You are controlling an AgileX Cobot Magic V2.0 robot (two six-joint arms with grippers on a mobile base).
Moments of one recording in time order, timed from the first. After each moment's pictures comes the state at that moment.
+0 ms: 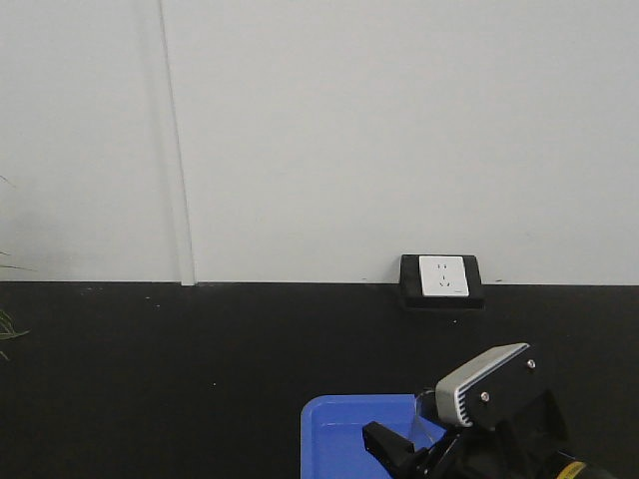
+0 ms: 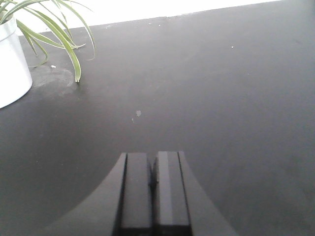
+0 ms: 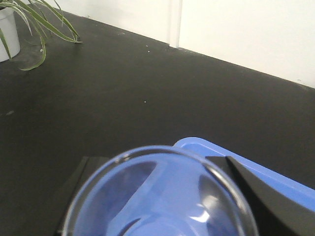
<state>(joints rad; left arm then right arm) -0.01 -0.02 0.03 0.06 0.37 0.02 0.55 1.23 -0.62 -0.28 -0.20 0.28</state>
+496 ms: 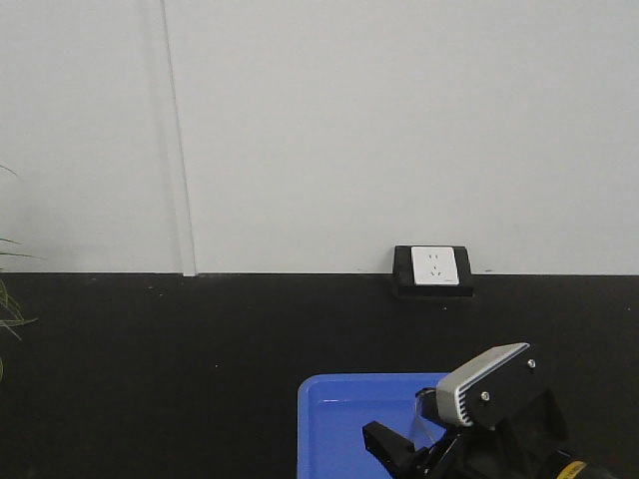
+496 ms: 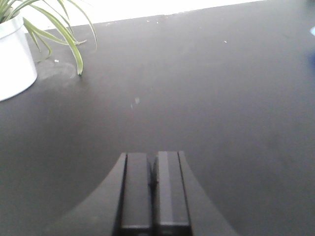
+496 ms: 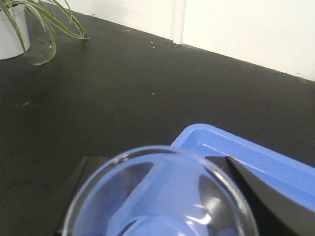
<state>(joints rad) -0.01 -0.02 0.03 0.06 0.37 0.02 0.55 1.23 -0.62 -0.28 -0.20 0.28</state>
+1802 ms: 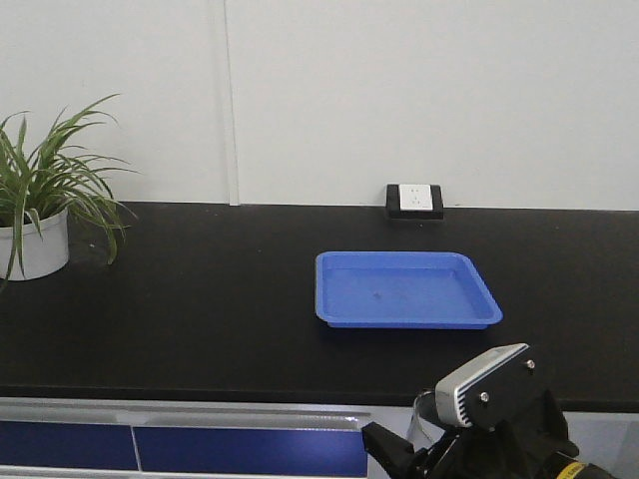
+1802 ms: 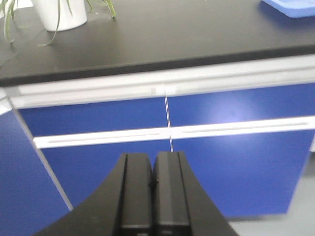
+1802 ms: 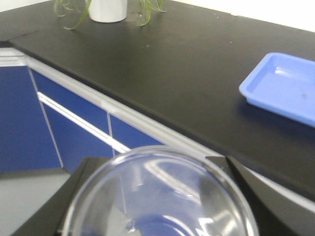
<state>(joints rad) -0.01 -0.02 0.03 0.06 0.37 0.02 0.55 1.23 -0.62 -0.28 -0.20 0.28</state>
